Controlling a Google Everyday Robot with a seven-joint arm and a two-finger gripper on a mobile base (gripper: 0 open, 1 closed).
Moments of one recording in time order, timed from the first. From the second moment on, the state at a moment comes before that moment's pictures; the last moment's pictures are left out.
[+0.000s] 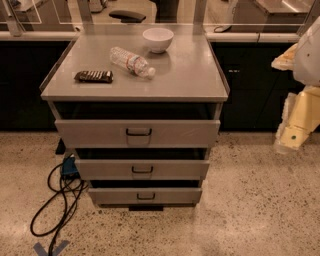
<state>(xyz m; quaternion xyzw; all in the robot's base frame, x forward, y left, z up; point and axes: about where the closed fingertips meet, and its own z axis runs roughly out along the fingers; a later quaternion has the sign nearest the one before) 0.438 -0.217 0.976 -0.60 0.78 -0.03 0.16</state>
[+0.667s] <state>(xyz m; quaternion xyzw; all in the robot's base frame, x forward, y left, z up) 0.440 -0.217 0.958 -0.61 0.78 -0.01 0.16</state>
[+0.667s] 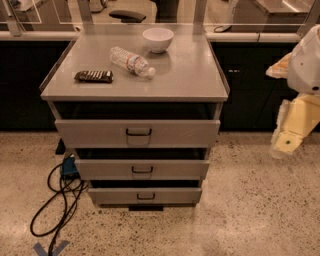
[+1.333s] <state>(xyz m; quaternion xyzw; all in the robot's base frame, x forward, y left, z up) 0.428 -0.187 0.845 -0.62 0.77 0.03 0.16</state>
